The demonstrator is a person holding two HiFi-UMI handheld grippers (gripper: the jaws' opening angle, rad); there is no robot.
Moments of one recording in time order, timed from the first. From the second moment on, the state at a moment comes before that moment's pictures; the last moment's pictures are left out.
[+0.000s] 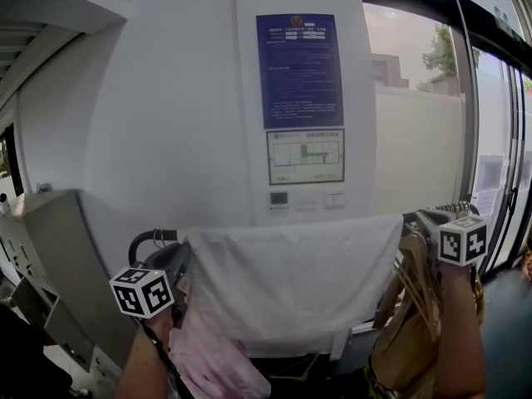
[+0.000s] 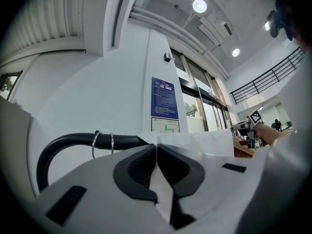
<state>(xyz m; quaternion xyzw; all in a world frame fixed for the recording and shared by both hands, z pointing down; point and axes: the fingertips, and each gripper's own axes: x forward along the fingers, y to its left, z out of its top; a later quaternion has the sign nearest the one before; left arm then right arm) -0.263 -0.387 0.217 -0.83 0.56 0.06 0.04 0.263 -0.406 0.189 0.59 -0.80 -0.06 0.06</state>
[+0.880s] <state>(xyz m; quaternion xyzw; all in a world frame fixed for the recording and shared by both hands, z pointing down) -0.211 -0.322 0.275 -0.80 0.59 0.05 0.07 0.131 -0.341 0.311 0.50 -0.86 -0.08 0.02</state>
